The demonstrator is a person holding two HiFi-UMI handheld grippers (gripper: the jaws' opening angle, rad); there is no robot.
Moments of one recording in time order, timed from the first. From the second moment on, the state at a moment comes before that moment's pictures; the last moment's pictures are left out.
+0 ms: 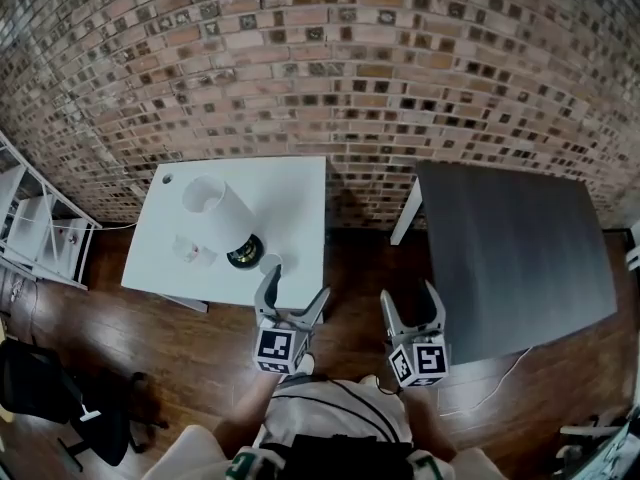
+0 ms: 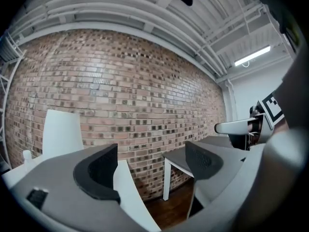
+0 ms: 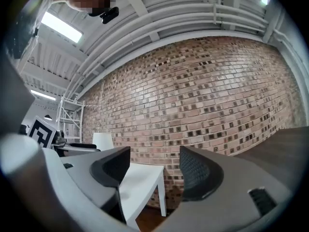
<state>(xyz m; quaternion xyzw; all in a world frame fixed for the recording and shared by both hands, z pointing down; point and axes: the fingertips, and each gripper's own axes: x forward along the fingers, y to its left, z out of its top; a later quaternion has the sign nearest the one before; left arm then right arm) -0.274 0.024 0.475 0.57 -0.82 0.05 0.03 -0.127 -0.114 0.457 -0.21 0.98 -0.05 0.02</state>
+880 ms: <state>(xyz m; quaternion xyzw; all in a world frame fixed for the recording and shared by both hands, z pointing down) -0.282 0.031 0.455 0.55 -0.83 0.06 -0.01 -0.156 -0.101 0.445 -0.18 0.98 -0.04 0.02</state>
